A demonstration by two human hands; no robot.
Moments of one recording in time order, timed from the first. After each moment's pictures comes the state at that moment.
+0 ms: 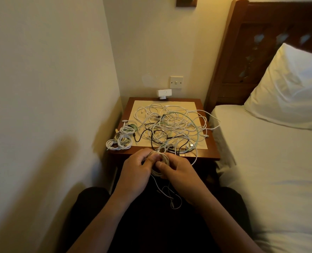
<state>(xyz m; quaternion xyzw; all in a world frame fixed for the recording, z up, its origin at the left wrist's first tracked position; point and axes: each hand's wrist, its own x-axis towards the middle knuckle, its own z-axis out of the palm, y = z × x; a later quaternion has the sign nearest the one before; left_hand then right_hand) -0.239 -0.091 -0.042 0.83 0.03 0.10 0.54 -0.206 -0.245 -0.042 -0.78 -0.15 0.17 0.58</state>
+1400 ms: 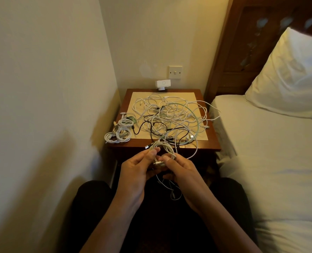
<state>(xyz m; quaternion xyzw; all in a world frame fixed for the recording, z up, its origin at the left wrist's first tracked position) -0.256 -0.111 -0.046 0.57 0.19 0.04 0.80 -0.230 -0.249 -0.048 -0.68 -0.06 0.22 0.69</state>
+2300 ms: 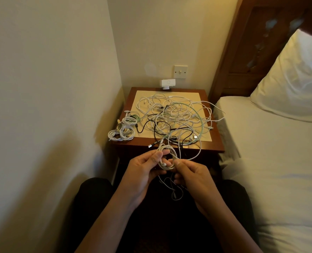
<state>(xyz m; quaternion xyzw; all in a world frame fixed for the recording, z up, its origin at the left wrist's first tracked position) -0.254 -0.101 -0.052 0.57 0.13 -0.03 0.81 -0.228 -0.260 -0.062 -0.72 0.00 0.17 0.68</state>
